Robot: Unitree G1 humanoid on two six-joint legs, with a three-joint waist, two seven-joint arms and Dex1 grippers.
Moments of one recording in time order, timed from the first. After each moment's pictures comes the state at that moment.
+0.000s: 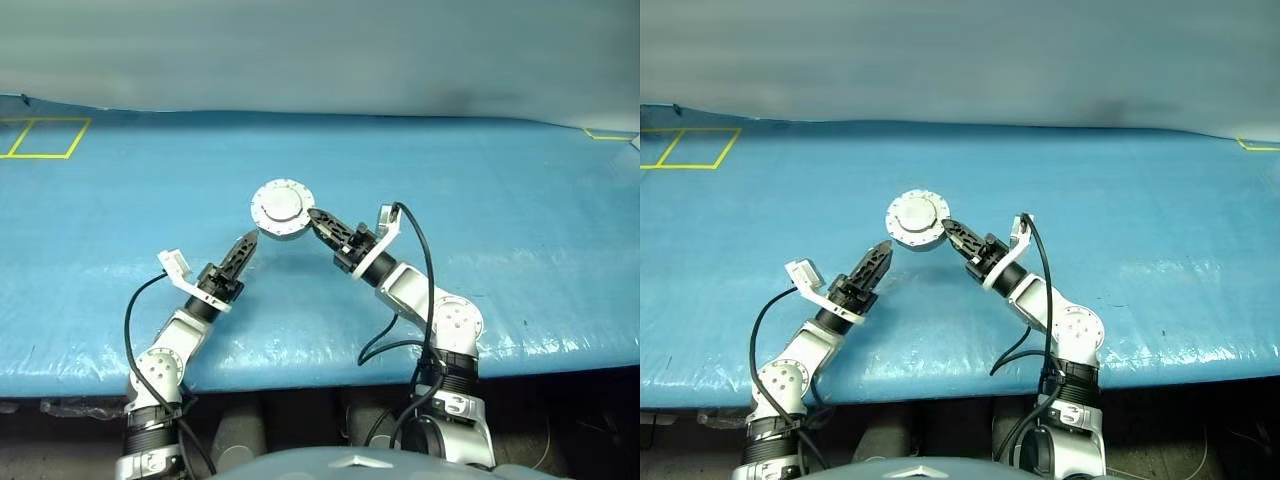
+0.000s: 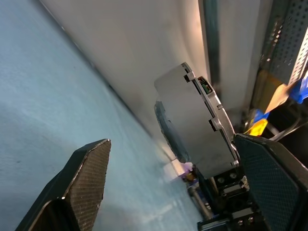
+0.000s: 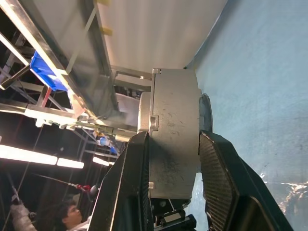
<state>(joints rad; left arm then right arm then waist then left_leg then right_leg) -0.06 0.08 0.30 -0.01 -1.16 0.65 -0.62 -0.35 0.16 -0.31 -0.03 1.25 1.04 0.13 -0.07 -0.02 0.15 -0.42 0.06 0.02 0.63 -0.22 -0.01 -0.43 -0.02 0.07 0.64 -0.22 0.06</state>
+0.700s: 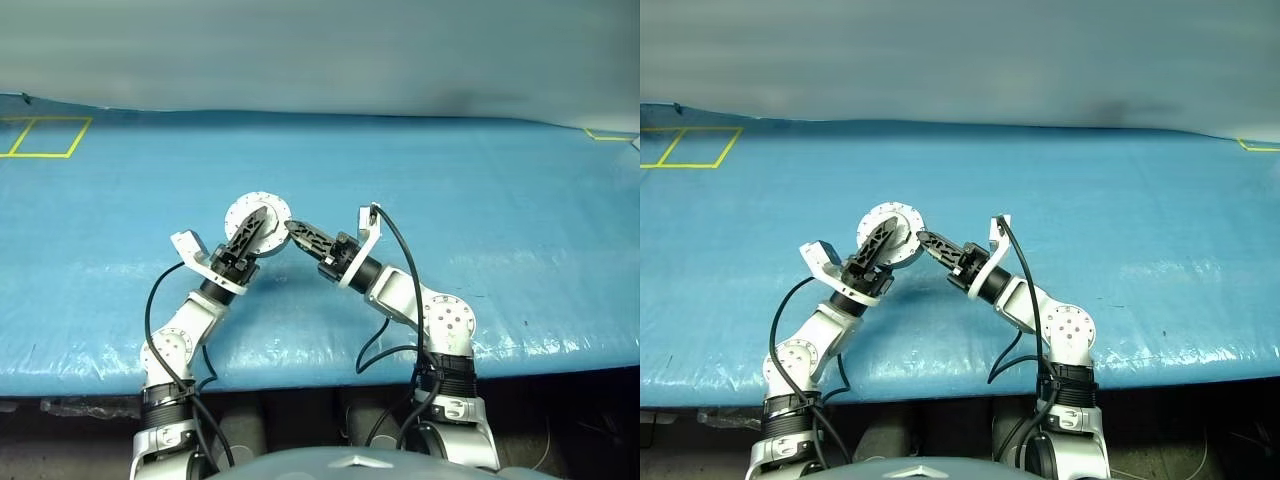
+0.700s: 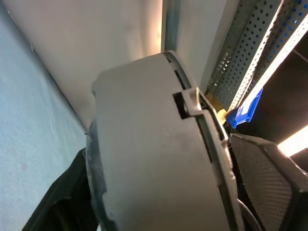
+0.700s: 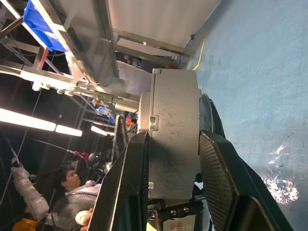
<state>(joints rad) -0.16 0.03 0.31 0.03 -1.26 0.73 -0.59 -0.33 0.12 -0.18 -0.07 1.26 1.05 0.13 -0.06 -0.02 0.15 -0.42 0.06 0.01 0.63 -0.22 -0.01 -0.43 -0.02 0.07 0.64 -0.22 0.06</state>
